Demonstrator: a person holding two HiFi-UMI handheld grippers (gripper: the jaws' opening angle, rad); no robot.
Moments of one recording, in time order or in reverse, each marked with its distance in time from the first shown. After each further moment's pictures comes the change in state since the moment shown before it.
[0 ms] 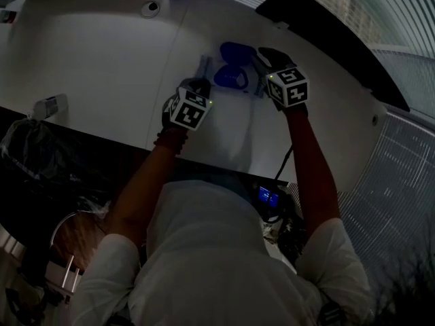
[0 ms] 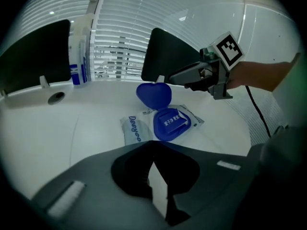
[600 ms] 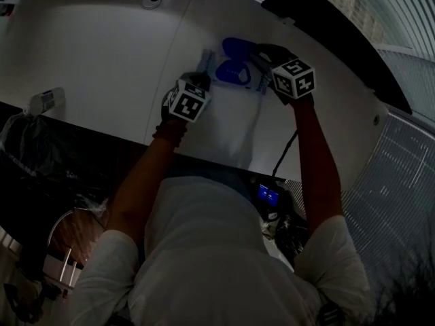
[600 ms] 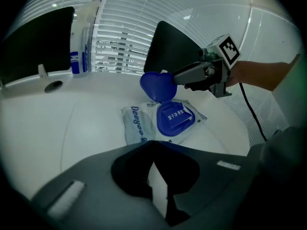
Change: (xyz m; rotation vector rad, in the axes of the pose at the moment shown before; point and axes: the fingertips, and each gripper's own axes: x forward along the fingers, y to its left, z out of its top) left arm 0.012 0.006 -0.014 -0.040 0.033 -0.027; right arm 0.016 0.012 -0.013 0.001 0.050 0.185
